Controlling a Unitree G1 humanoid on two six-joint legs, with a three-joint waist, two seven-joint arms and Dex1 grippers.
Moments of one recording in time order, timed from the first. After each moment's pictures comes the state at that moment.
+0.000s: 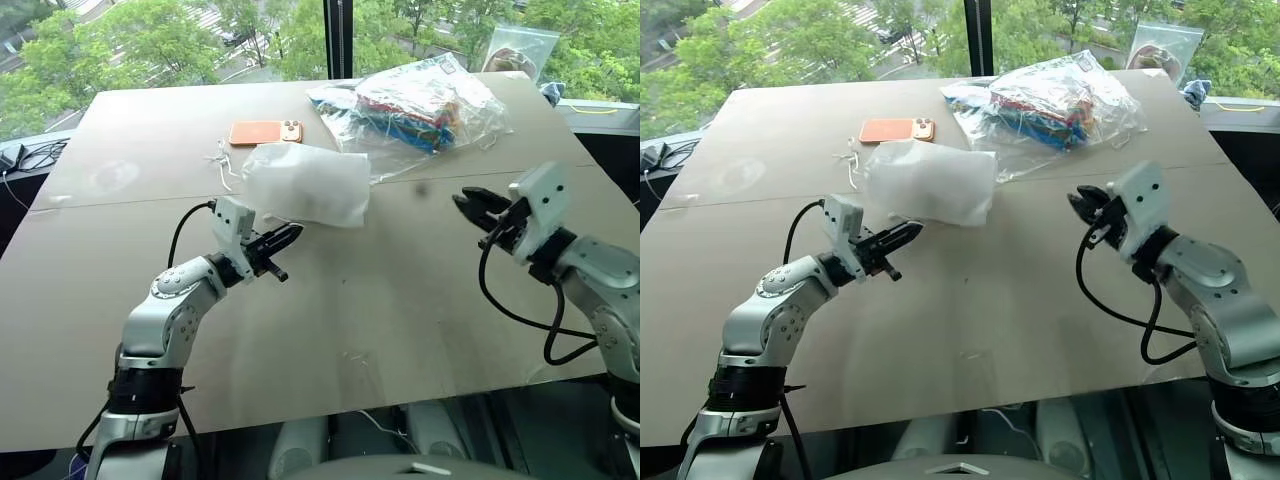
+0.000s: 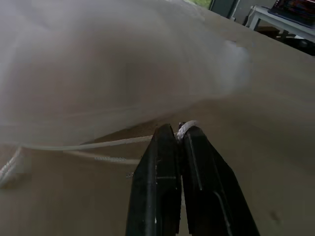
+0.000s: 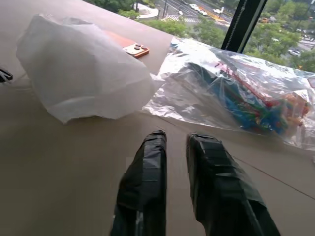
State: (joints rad) left arm -0.24 0.55 0.10 -0.15 -0.55 0.49 -0.70; right arm -0.26 -0.62 -0.07 -0.55 0.42 0.66 0.46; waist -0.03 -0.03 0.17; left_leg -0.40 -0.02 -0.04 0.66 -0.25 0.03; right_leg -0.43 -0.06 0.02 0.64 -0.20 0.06
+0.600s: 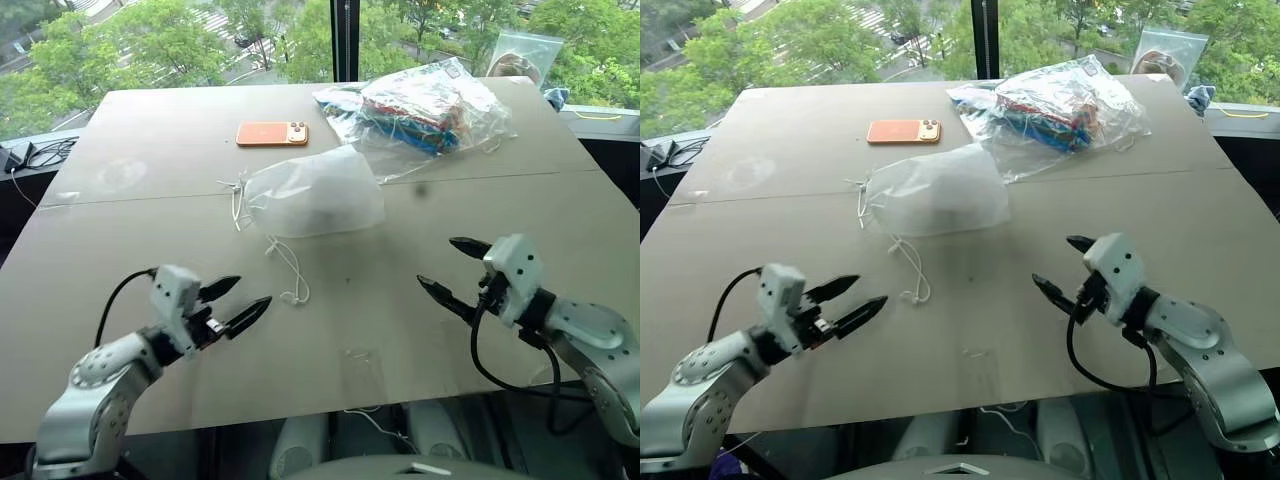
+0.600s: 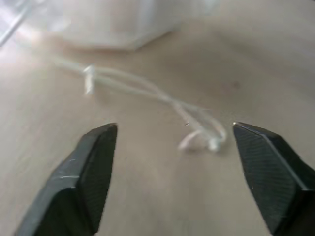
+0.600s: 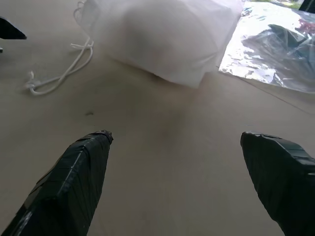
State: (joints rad) left arm 0.32 0.59 0.40 -0.35 -0.59 0.45 -0.75; right arm 0.09 -0.63 -0.06 -0.68 0.37 0.52 0.56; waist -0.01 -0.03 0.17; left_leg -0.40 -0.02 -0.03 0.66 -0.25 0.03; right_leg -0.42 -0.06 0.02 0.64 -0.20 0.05
